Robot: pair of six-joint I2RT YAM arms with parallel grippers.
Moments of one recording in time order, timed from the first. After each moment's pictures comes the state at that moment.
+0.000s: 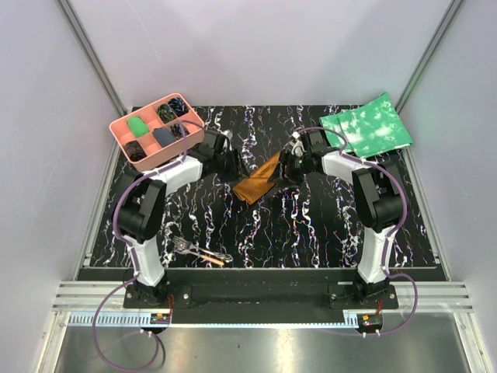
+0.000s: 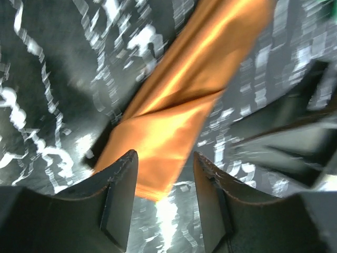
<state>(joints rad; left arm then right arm) -0.42 1.84 1.23 -0.21 0.30 -0.64 0.33 1.98 1.30 -0.29 -0.60 0.53</state>
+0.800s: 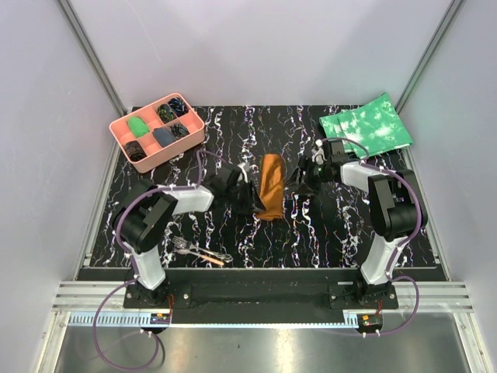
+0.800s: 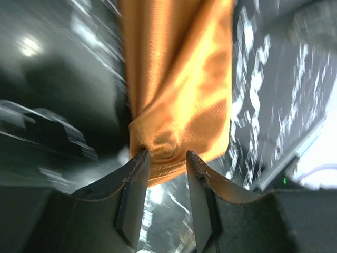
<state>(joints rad) -0.59 1.81 0.92 0.06 0.39 -0.78 0.20 1.85 1.07 -0.19 -0.60 0.59</state>
